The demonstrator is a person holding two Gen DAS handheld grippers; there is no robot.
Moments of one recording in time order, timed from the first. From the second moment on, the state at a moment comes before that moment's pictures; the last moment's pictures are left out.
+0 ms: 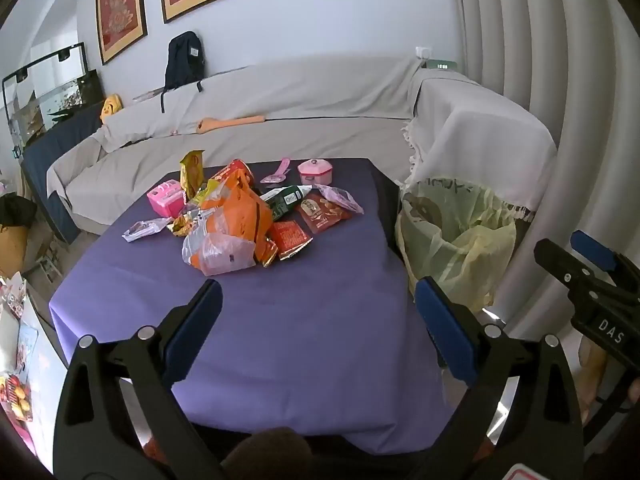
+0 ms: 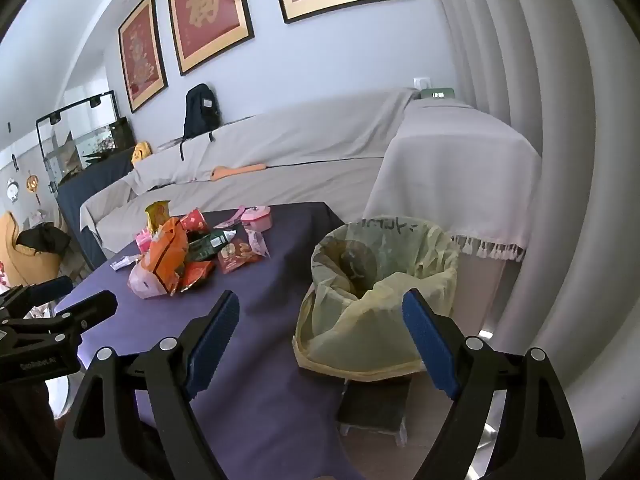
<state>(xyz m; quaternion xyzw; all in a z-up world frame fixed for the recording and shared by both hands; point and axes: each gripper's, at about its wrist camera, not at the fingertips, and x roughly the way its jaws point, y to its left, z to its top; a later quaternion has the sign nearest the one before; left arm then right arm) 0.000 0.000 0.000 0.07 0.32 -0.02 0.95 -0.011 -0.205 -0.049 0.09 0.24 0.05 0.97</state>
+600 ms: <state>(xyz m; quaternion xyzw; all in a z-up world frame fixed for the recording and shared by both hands) -0.002 0.001 0.000 0.06 0.32 -0.02 0.95 -0.015 -0.213 -0.048 0.11 0.24 0.05 0.96</state>
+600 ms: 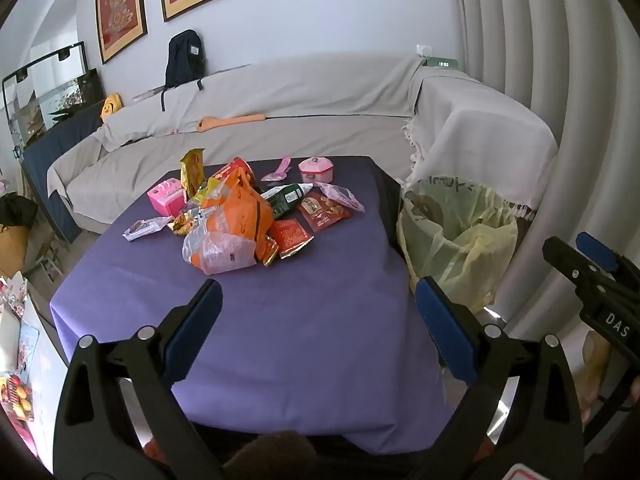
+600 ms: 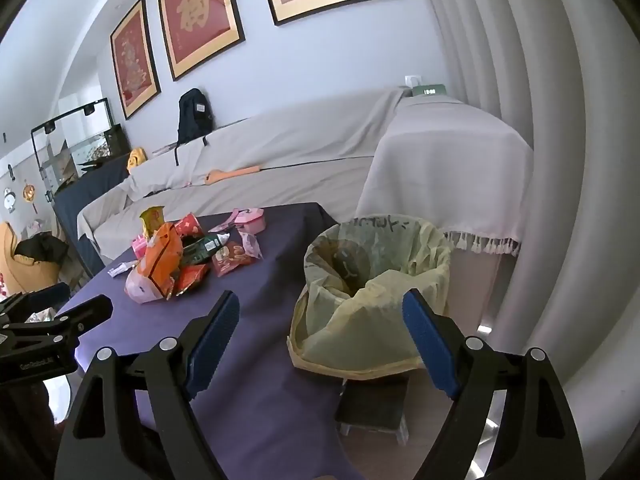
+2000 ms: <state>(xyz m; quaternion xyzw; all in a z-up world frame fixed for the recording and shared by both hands) 0.001 -0.001 -0.001 0.06 0.32 -0.02 0.94 -0.013 -0.211 -0.050 0.11 0.24 0.04 0.96</state>
